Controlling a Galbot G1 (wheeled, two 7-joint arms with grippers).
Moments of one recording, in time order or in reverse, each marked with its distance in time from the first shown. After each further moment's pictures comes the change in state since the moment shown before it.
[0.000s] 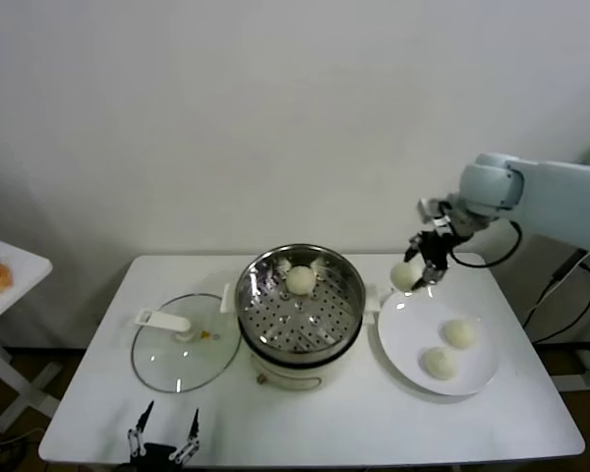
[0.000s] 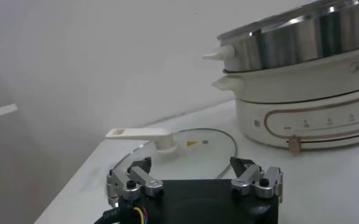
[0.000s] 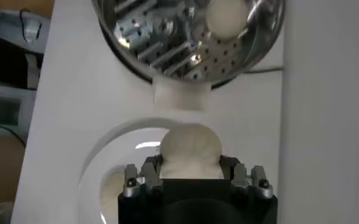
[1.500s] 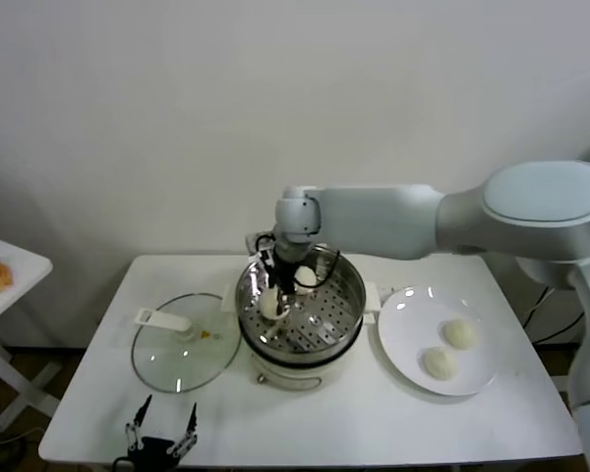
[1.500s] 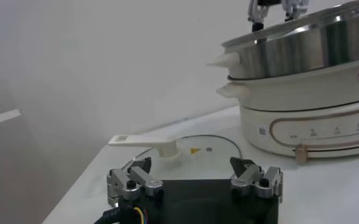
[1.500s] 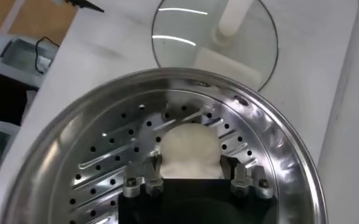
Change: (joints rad) left arm -0.013 0.004 -0.011 -0.007 -0.014 0.003 0.011; right arm -0.361 0.613 0.155 -0.325 0.022 -0.114 0.103
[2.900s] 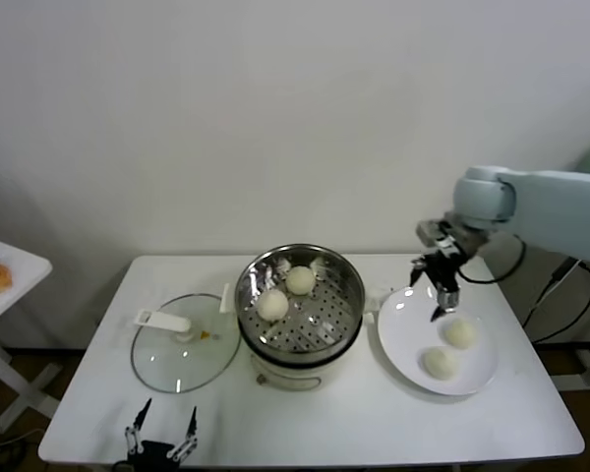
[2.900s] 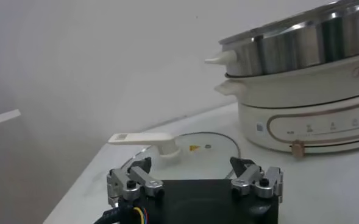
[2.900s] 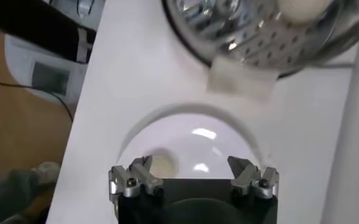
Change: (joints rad) left arm 0.016 -0.016 -0.003 -0.010 0.021 0.005 0.001; right arm 0.230 -0.709 -0.193 0.335 -0.253 0.189 -0.192
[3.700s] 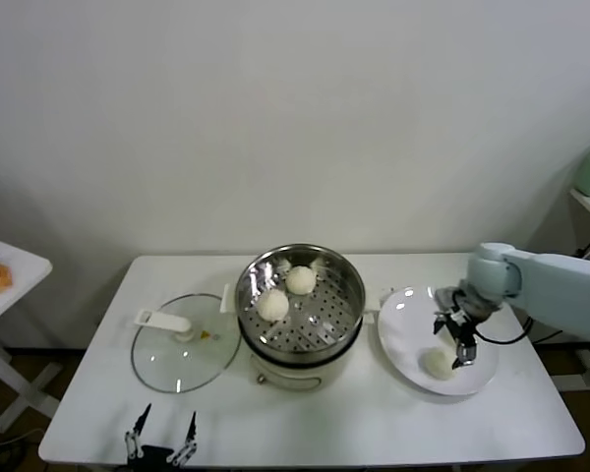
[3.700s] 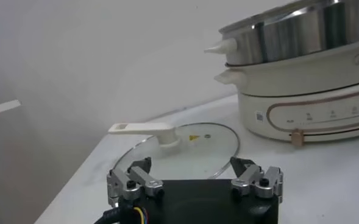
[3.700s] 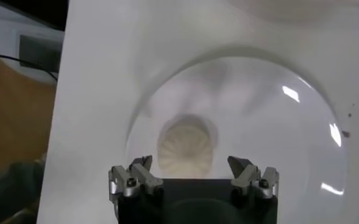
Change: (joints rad) left arm 0.001 -0.002 -0.005 0.019 0.005 0.007 0.000; right arm -0.436 -0.087 0.277 -0.080 -0.272 -0.053 0.071
